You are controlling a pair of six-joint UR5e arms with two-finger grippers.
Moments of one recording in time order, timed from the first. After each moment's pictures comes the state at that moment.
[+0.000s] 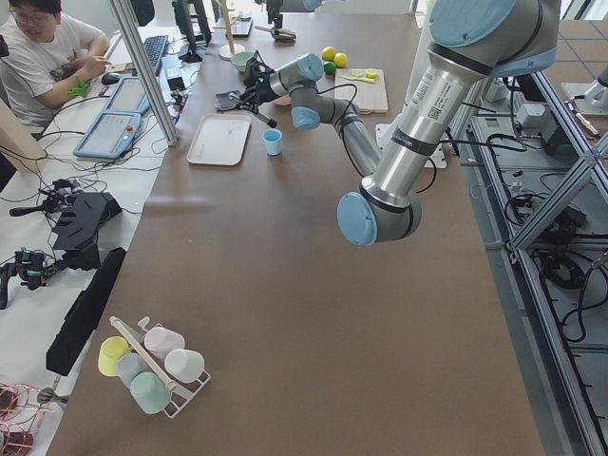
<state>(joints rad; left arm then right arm) -0.64 -2.16 -1.81 -2.13 -1.24 -1.26 1.20 -1.33 1.78 -1.55 2.15 0.13</state>
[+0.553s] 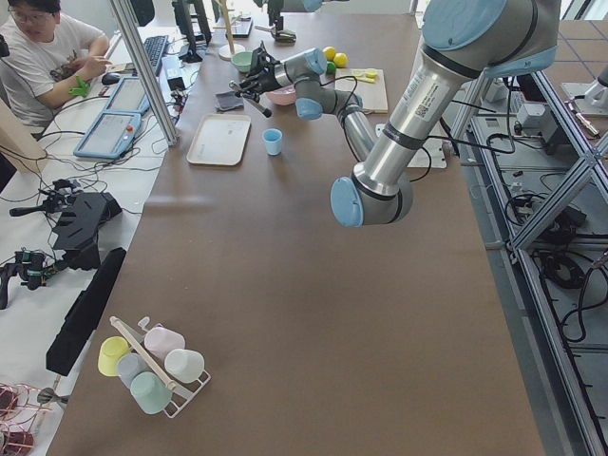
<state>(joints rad) -0.60 -2.26 -1.68 -2.14 -1.10 -1.27 1.19 -1.34 1.78 -1.55 2.15 0.13</state>
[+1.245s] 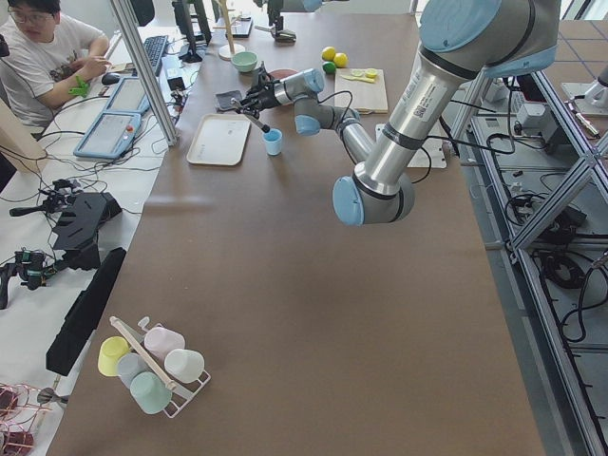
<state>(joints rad) -0.55 -2.26 -1.55 -2.25 -1.03 -1.26 1.19 -1.34 1.78 -1.56 2.15 0.13</state>
